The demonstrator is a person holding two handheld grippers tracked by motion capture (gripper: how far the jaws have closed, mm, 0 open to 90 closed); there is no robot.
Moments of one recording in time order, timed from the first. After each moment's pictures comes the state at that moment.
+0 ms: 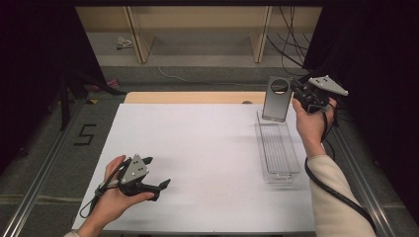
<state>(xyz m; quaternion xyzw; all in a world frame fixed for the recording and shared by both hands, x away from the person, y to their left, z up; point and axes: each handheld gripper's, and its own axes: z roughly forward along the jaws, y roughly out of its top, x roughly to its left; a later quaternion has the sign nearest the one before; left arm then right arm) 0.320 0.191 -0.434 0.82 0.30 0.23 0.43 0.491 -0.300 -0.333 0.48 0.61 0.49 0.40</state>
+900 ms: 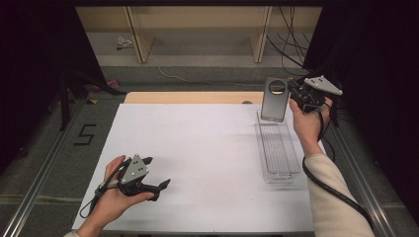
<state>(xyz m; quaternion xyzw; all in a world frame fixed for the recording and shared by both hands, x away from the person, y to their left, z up) 0.320 0.191 -0.434 0.82 0.30 0.23 0.43 0.499 -0.295 -0.341 0.48 0.62 0.48 0.40</state>
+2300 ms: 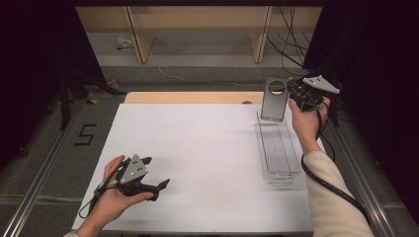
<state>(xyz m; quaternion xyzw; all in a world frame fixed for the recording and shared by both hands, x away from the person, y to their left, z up) 0.320 0.193 -0.434 0.82 0.30 0.23 0.43 0.512 -0.298 -0.350 0.49 0.62 0.48 0.40</state>
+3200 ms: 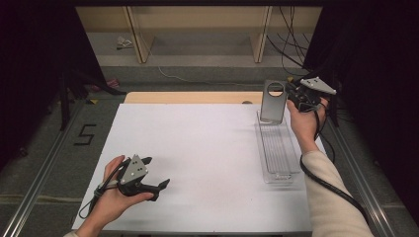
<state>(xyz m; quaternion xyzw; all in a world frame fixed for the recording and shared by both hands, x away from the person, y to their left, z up) 0.319 0.192 -0.433 0.82 0.30 0.23 0.43 0.517 -0.297 -0.358 0.49 0.62 0.47 0.39</state>
